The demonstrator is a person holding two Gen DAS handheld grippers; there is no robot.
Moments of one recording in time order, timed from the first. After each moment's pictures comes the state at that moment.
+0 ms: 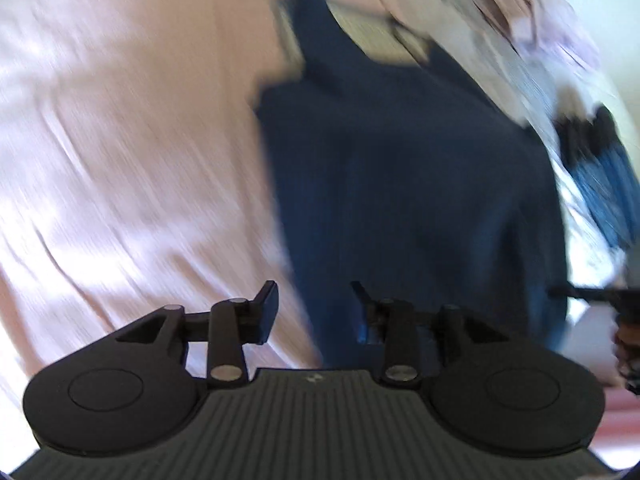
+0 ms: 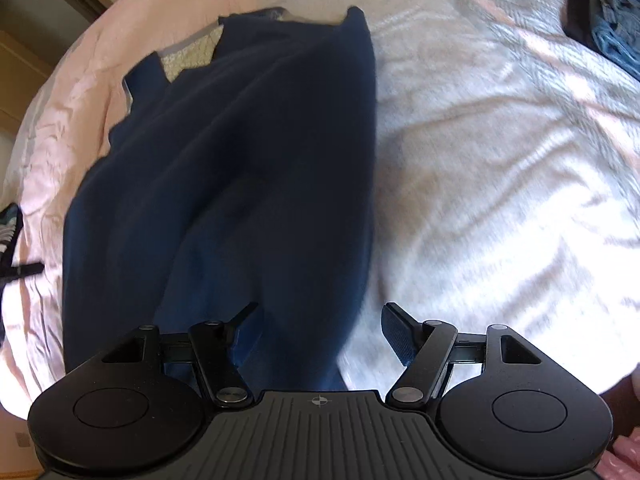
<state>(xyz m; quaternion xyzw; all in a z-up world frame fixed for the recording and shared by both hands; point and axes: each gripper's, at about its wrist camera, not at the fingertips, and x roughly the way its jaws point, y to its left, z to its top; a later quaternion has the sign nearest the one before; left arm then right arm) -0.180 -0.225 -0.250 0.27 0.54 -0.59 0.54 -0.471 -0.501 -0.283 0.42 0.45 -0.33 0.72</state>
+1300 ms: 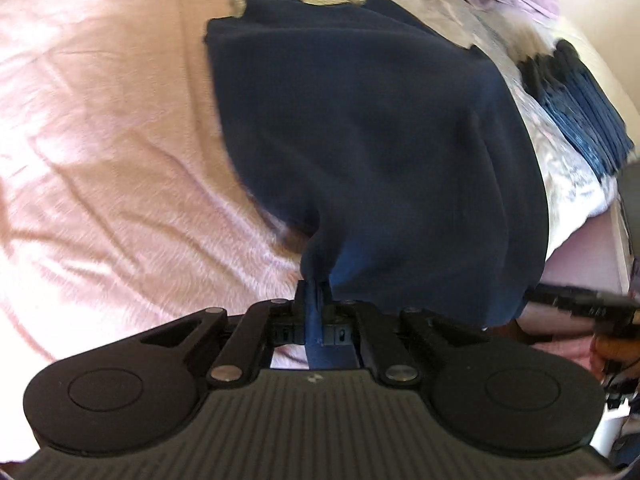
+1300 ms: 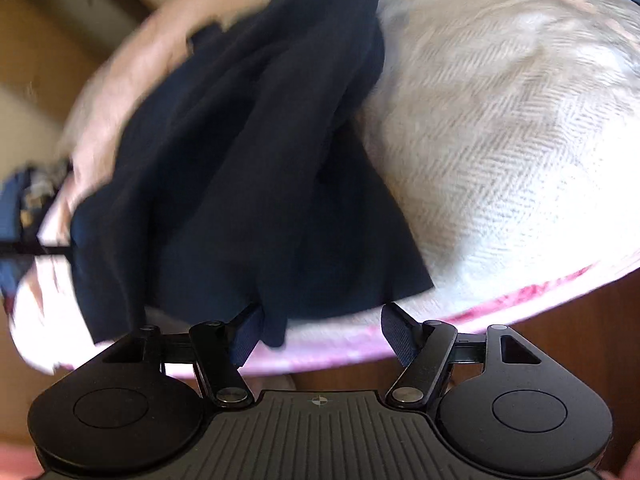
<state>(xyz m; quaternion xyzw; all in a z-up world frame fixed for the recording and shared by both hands) -0.228 -0.142 -0.255 0.29 0.48 -0.63 0.53 -0.560 -0.359 -0.324 0.43 0.36 -0.29 0.78</state>
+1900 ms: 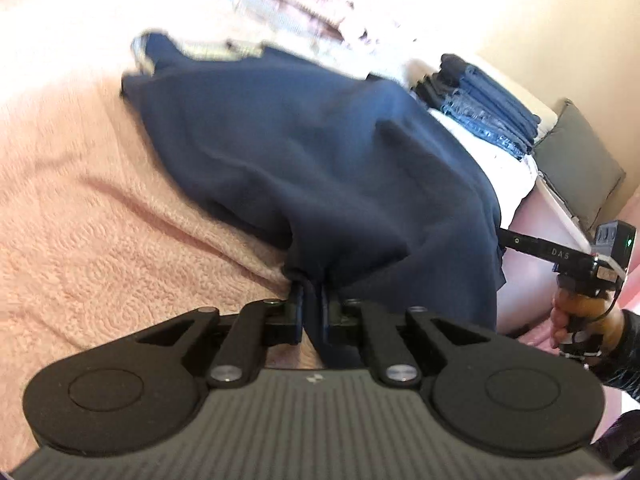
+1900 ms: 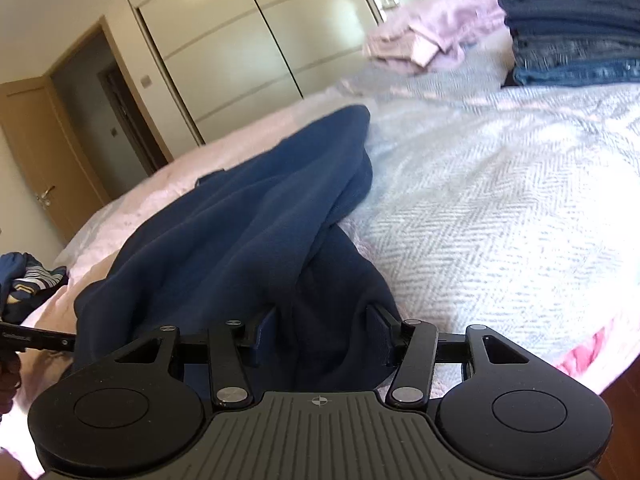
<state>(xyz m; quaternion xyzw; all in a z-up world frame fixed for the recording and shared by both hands) -0.226 -0.106 -0.321 0.20 0.33 -0.78 0.49 -0.582 -0.293 -0.369 0.29 0.13 -0.39 0.86</state>
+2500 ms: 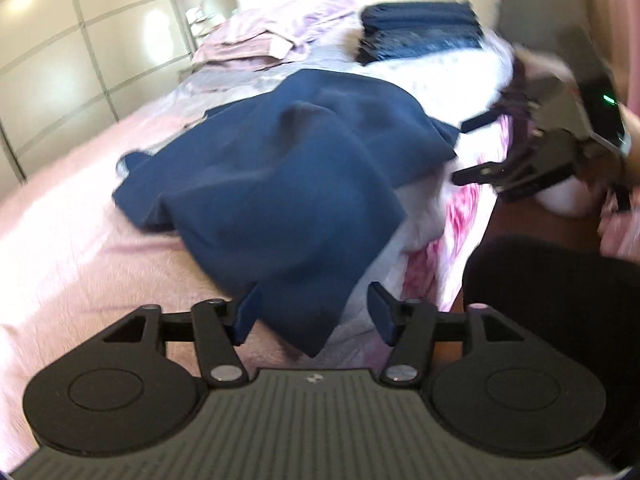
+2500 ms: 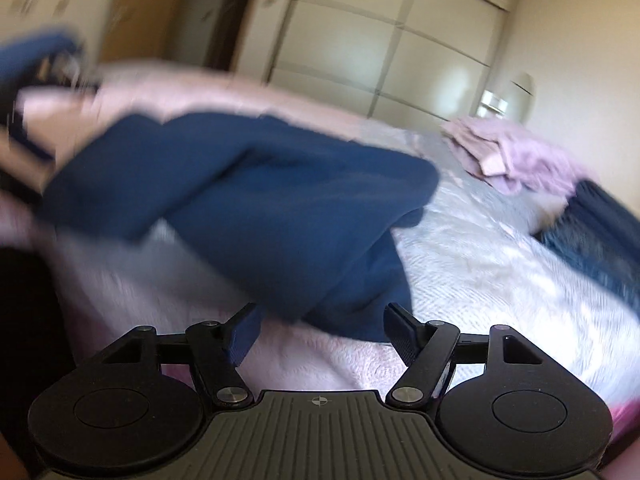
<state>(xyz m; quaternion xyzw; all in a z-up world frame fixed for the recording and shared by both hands) -0.338 0.025 -0.320 0.35 0.05 -0.77 0.53 -0.527 -0.217 -0.390 -0.06 0.31 -0.37 0.87</state>
